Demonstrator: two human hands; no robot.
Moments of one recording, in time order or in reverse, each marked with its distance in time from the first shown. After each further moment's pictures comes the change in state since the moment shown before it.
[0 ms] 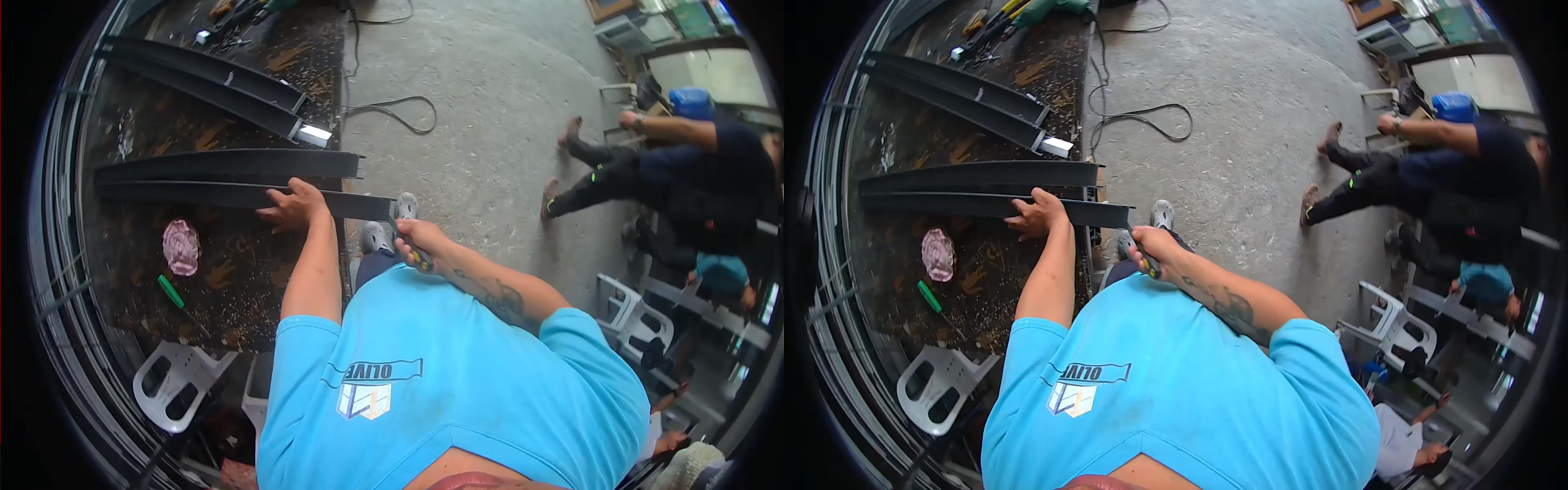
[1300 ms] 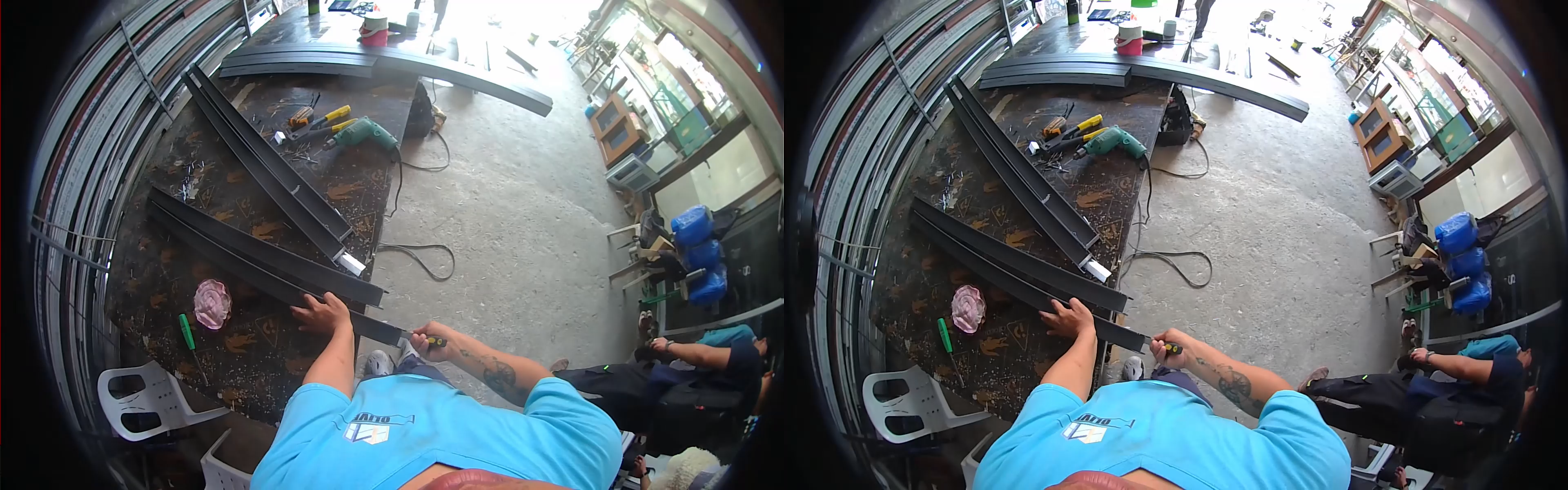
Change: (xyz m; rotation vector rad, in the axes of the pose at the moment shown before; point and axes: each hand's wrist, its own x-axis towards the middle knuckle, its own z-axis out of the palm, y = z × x) left_hand 0.002 0.004 -0.010 0.090 0.022 -0.058; right_hand 0.029 -0.080 -0.021 0.285 -0.246 0.445
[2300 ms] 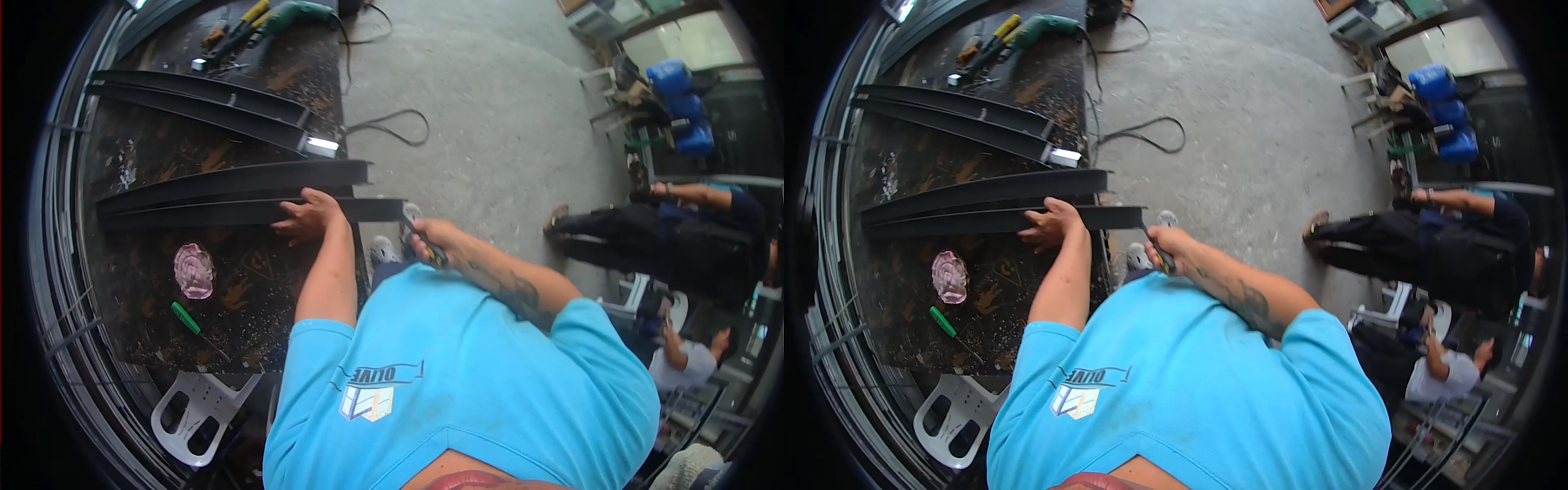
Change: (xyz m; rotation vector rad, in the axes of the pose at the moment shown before) left_hand -0.005 -0.004 -0.001 -0.075 -0.050 0.007; right_hand 0.029 0.093 -0.001 -0.106 0.208 -0.370
